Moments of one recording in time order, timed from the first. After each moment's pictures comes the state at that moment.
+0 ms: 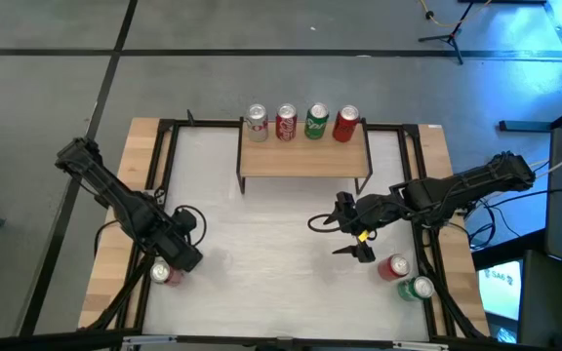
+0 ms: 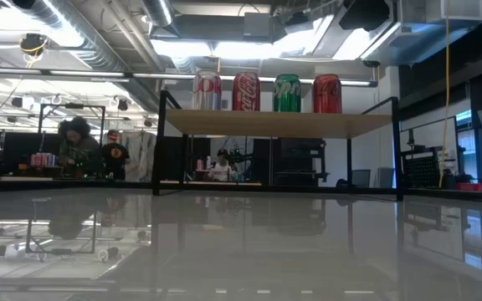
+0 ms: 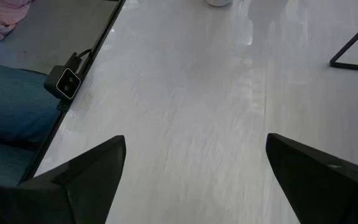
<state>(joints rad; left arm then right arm) -0.67 1.26 1.10 -1.27 -0.02 -1.62 0.31 1.22 1.05 -0.54 -0.05 0.08</state>
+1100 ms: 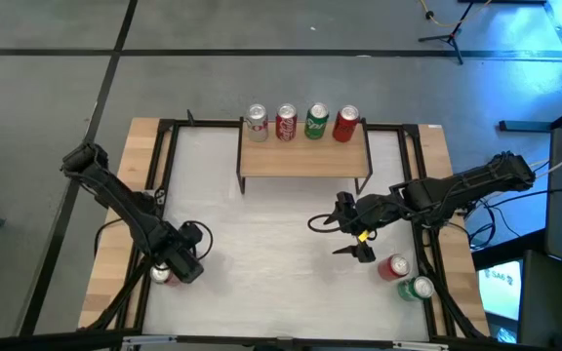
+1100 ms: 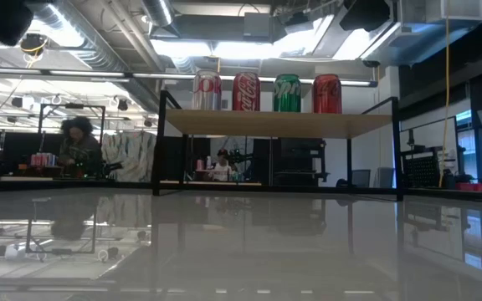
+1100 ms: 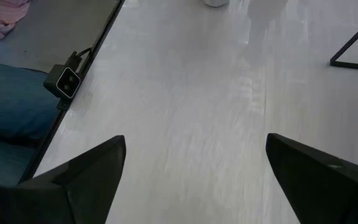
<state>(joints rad) -0.72 1.37 0.97 -1.14 0.03 -1.53 0.31 1.22 1.05 -0.54 -0.05 0.08</state>
